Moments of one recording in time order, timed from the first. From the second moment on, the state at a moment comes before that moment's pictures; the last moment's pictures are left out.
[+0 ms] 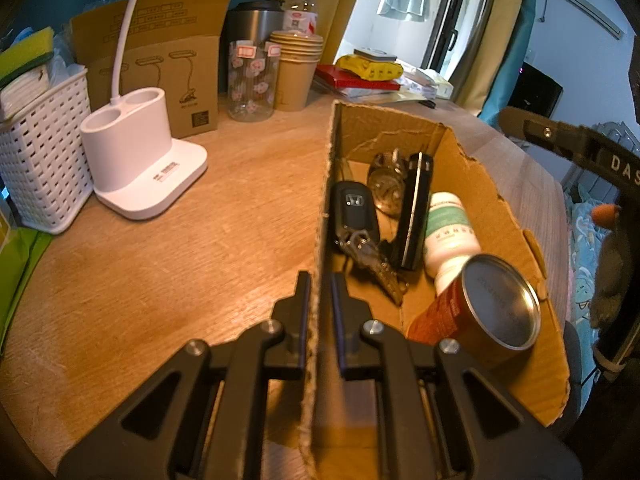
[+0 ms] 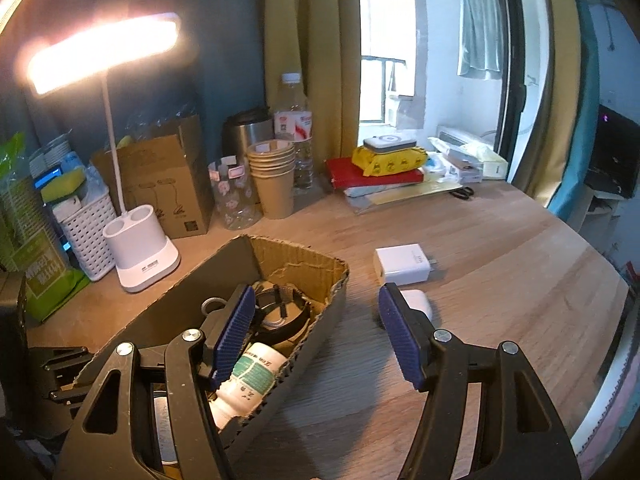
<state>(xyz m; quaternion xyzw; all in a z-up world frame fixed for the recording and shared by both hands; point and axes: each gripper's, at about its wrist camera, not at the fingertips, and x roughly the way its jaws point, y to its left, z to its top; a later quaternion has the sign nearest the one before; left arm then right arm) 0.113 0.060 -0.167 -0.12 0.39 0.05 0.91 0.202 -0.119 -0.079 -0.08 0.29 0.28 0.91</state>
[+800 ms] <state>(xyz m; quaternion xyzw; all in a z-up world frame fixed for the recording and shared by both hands) 0.114 0.060 -0.167 -0.12 0.39 0.04 0.91 0.233 -0.138 -0.112 -0.07 0.33 0.22 0.92</state>
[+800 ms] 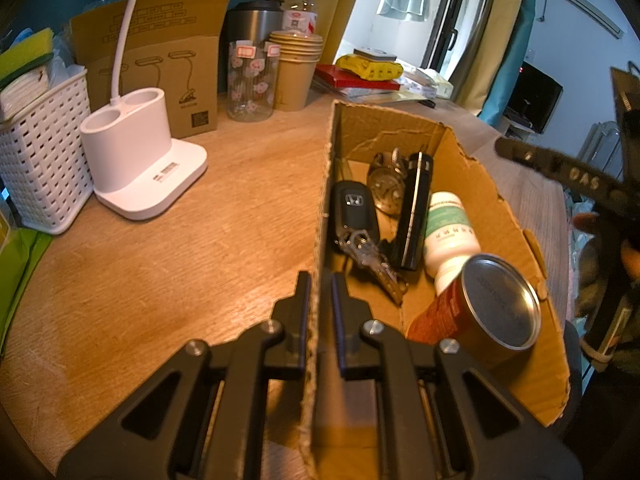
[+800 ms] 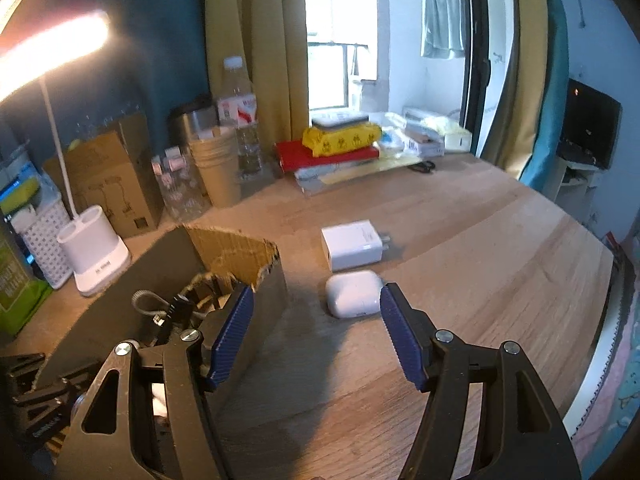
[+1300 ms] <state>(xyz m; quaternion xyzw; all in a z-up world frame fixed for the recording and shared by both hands) 0.114 0.060 -0.167 -0.12 0.39 0.05 0.91 0.242 -0.124 -0.142 -0.08 0.37 0.23 0.90</state>
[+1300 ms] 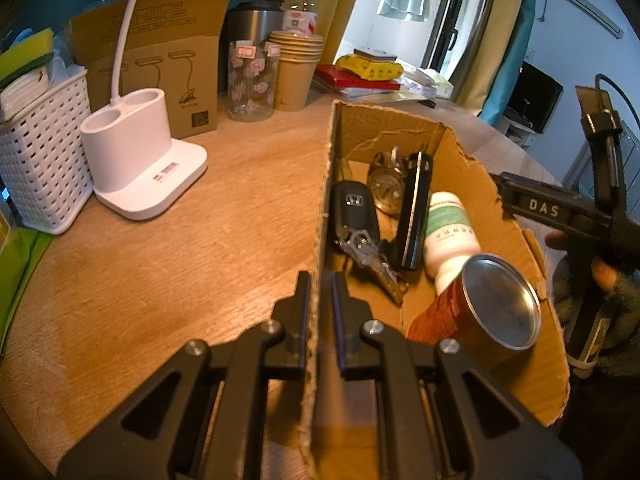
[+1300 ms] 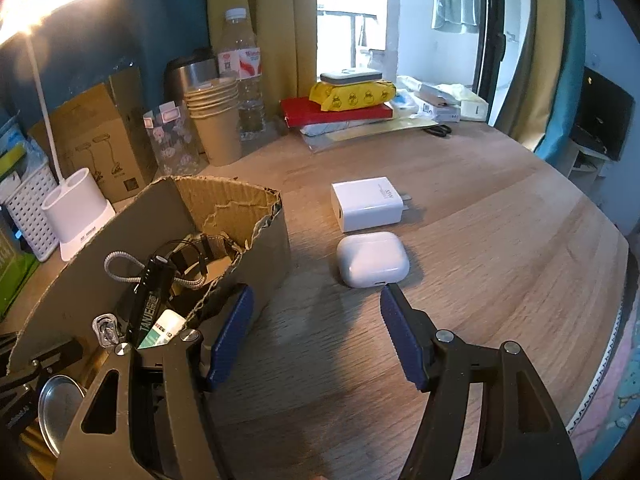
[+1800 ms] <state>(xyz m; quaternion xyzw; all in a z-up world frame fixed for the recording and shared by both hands) 0.114 0.060 -0.167 -0.12 0.39 0.04 0.91 0.256 -0.134 -0.149 -0.05 0.38 0.24 0.89</state>
